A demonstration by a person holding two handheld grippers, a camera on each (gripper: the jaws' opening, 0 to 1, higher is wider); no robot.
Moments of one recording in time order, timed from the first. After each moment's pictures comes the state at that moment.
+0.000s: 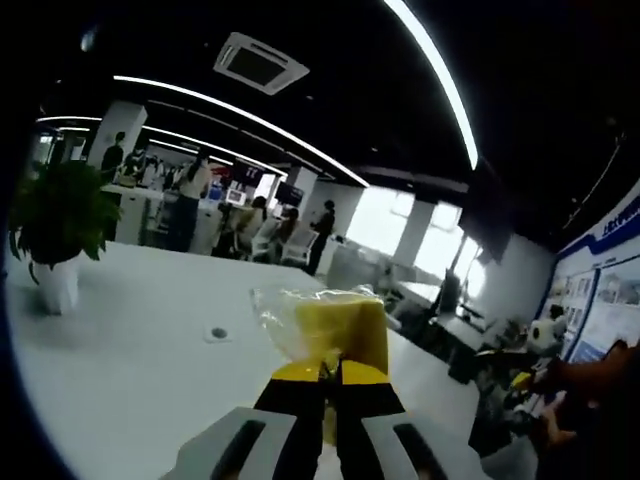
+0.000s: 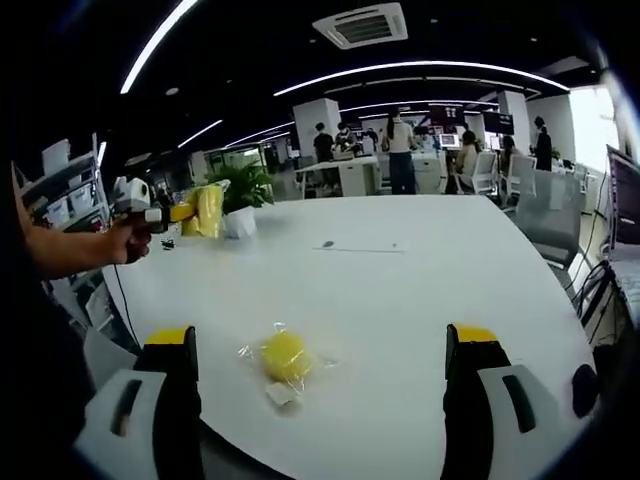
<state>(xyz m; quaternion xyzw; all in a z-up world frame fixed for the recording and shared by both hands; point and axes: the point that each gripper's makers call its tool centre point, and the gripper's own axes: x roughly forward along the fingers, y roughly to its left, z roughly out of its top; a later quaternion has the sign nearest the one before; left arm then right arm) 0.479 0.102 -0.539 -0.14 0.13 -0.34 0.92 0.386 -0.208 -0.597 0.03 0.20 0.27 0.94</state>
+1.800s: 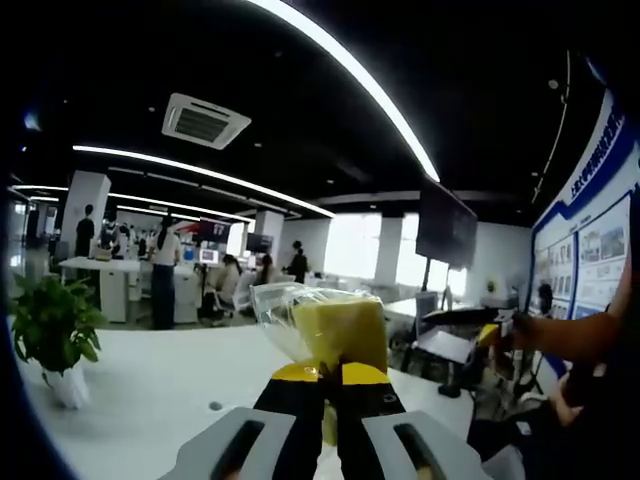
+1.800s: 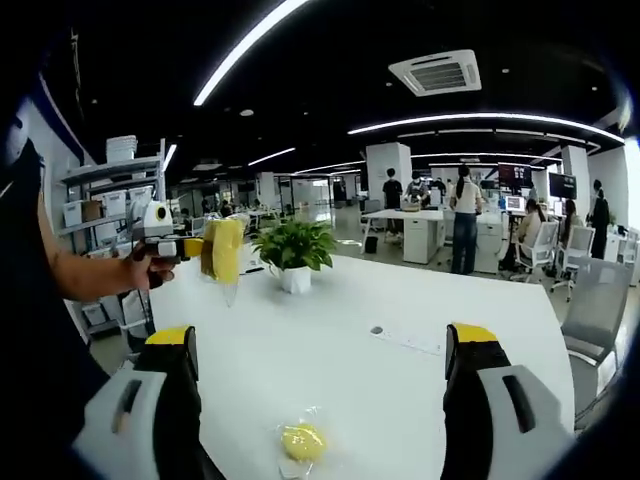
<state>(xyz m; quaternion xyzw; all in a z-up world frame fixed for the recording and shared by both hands) 0.431 0.081 -0.423 -0.07 0.02 -0.38 0.92 0.435 -0.146 -0.445 -0.01 0.09 0.42 0.90</state>
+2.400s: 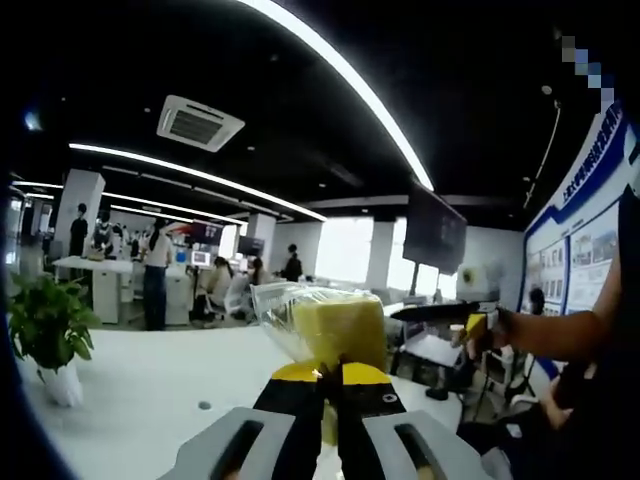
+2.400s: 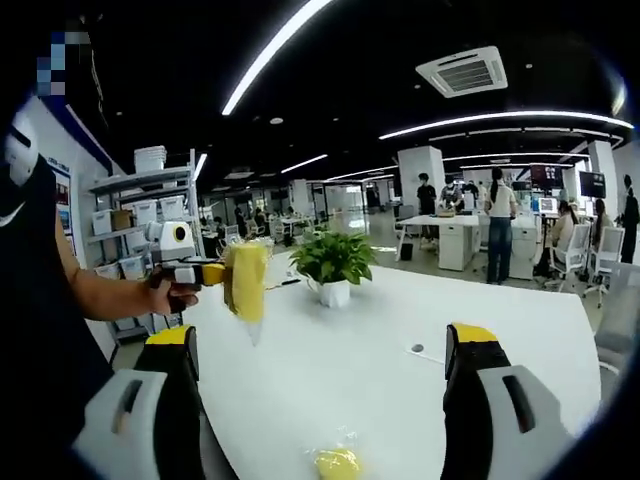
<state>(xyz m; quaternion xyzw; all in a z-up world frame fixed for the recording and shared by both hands) 0.409 0.075 -0.421 -0.08 0.02 -0.40 0.91 0.425 -0.084 -0.419 0.04 0.08 0.50 0.86</state>
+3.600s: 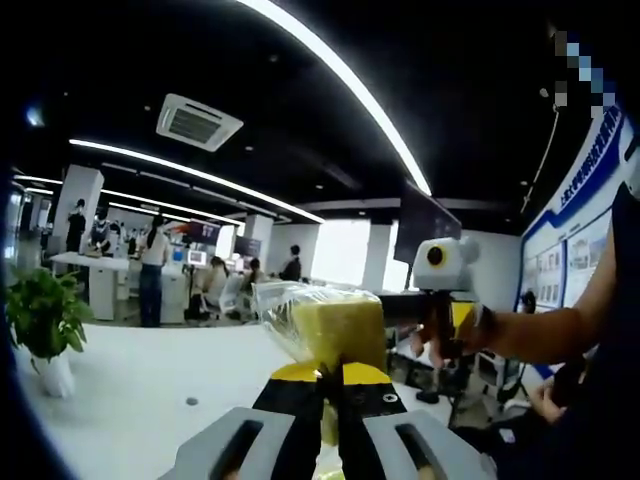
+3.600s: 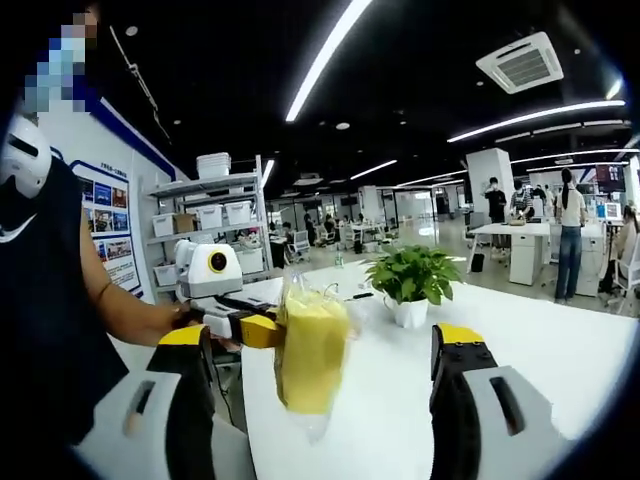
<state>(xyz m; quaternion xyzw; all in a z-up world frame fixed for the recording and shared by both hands) 0.391 0.058 -0.424 -0.09 0.01 -0.40 0.91 0.404 0.026 -0.403 0.03 0.06 0.62 0.78</state>
